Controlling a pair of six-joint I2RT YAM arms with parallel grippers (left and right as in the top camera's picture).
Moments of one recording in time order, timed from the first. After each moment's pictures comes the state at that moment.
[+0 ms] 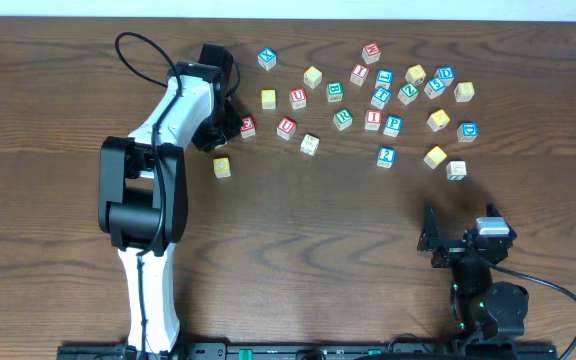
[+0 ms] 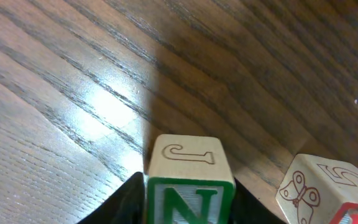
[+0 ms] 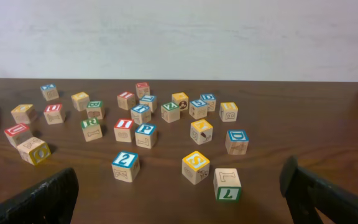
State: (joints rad) left arm -0.17 2.25 1.73 -0.97 -0.03 -0.75; right arm 0.03 0.01 0.01 -0.07 0.00 0.02
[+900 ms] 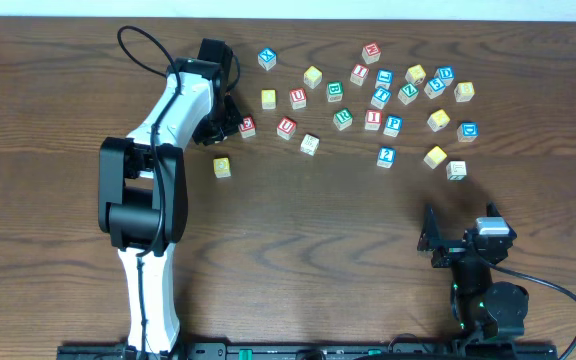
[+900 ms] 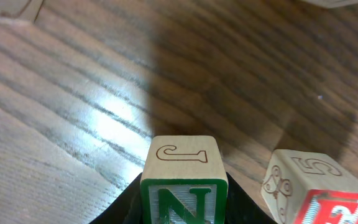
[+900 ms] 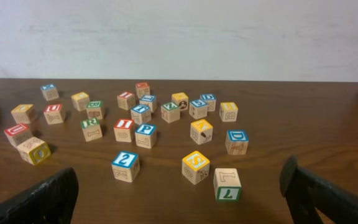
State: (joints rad) left arm -0.17 2.25 1.76 -0.97 -0.03 -0.64; right arm 0.03 0.01 0.01 -0.07 0.00 0.02
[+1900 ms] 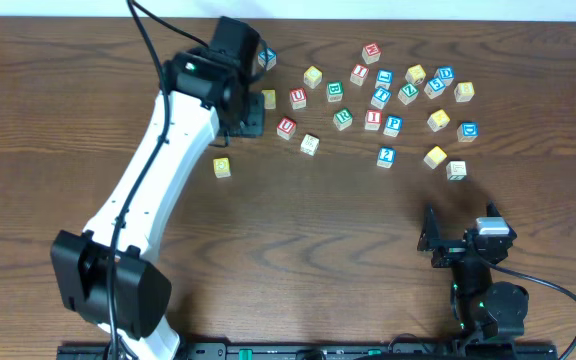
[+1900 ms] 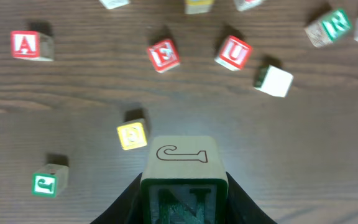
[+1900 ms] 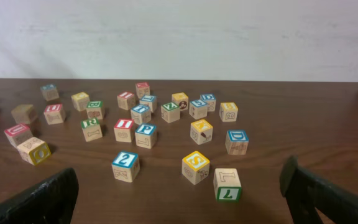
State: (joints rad) left arm -0.36 1.81 1.75 -1.18 -0.03 -0.27; right arm 0.03 0.01 0.01 -0.07 -0.01 0.02
